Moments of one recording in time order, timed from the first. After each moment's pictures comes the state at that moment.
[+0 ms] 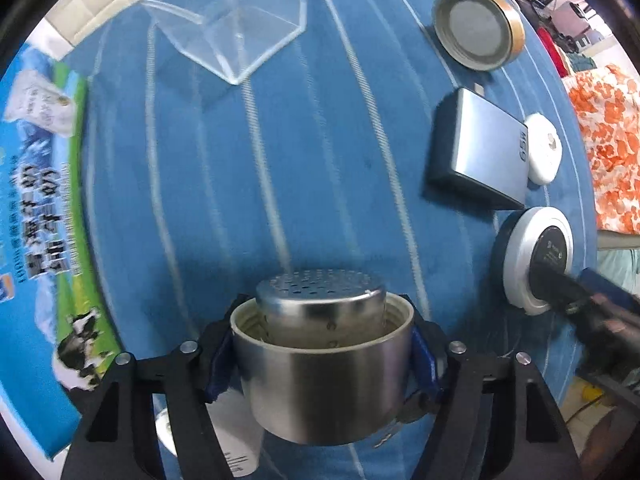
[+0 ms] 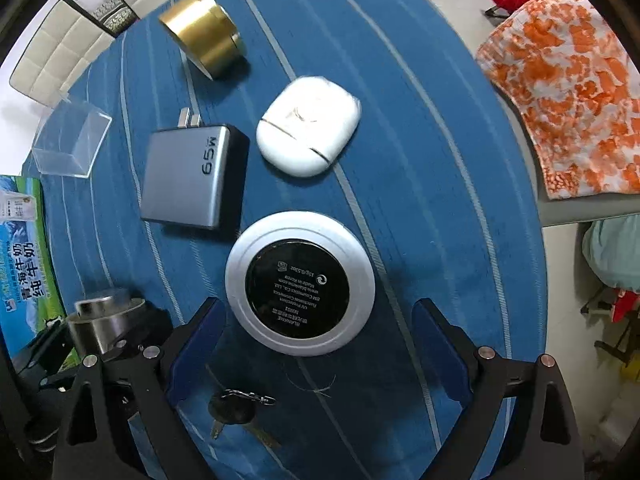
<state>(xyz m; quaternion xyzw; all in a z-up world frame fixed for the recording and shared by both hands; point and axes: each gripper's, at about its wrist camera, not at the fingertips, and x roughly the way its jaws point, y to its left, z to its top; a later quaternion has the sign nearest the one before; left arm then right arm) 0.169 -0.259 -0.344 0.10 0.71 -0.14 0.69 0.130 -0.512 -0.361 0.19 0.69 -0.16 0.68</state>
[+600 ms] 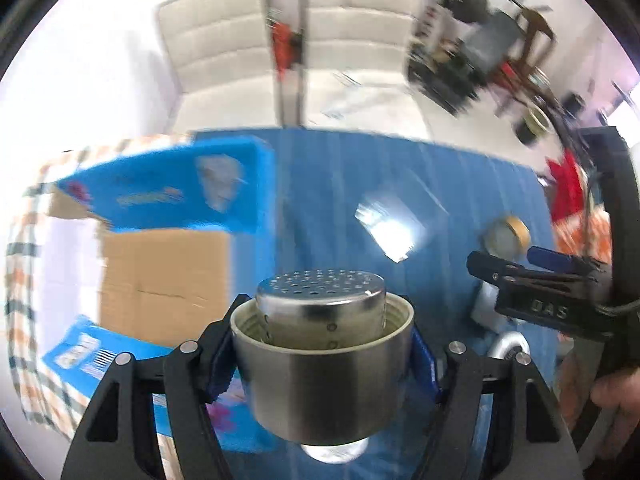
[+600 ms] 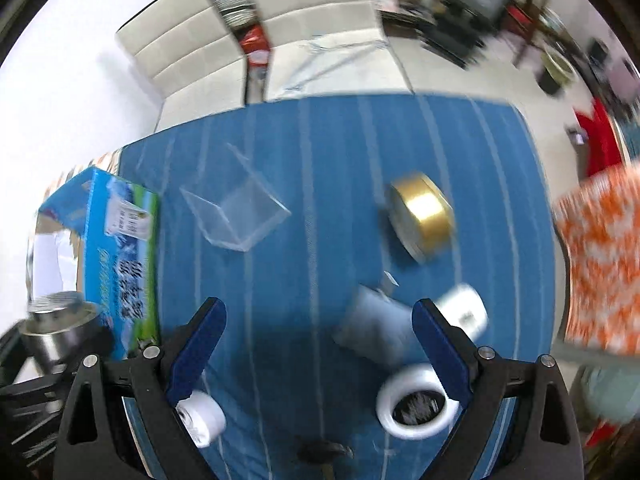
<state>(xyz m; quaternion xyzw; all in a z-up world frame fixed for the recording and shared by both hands) 0.231 -0.116 -0.190 0.01 0.59 -0.04 0.81 0.260 -0.427 -0.272 0.09 0.64 0.01 0.76</state>
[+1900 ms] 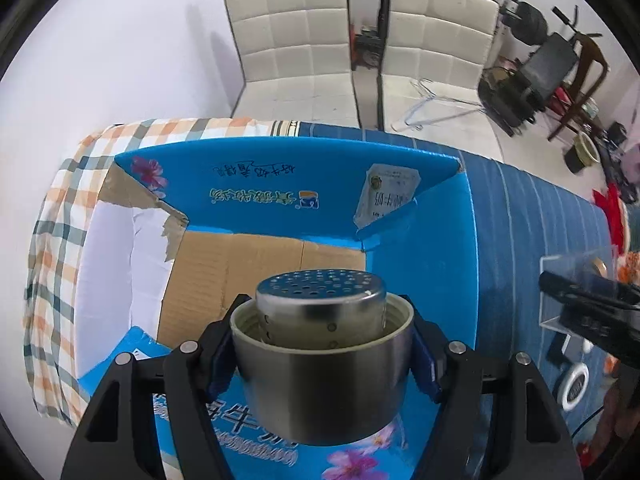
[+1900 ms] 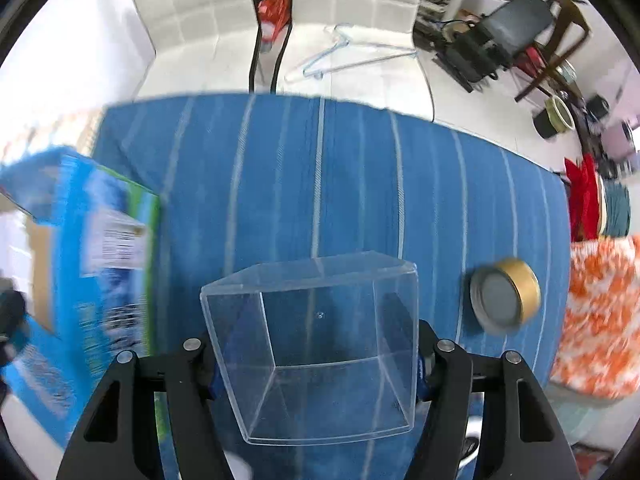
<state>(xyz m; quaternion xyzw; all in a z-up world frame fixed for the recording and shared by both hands) 0.267 -0.047 -0.225 0.01 0.59 0.00 0.80 0.309 -0.333 -0.279 0.00 0.66 -0.04 0.75</state>
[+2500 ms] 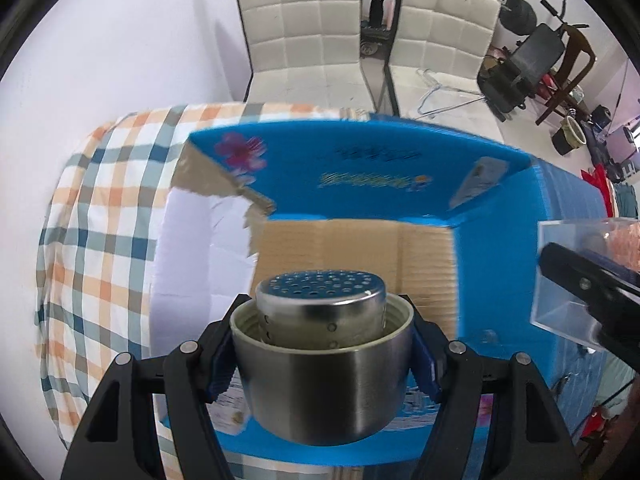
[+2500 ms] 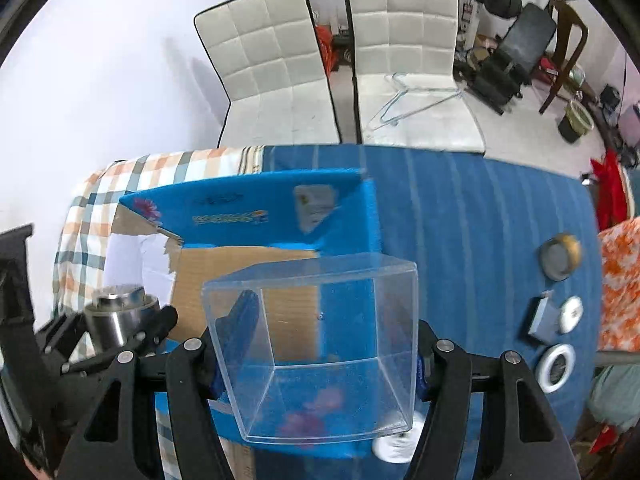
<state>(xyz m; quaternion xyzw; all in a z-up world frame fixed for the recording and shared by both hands) 0.262 0.071 -0.222 0.02 0.61 -0.03 0.79 0.272 -0.159 -0.192 0.08 0.61 0.01 0.79</state>
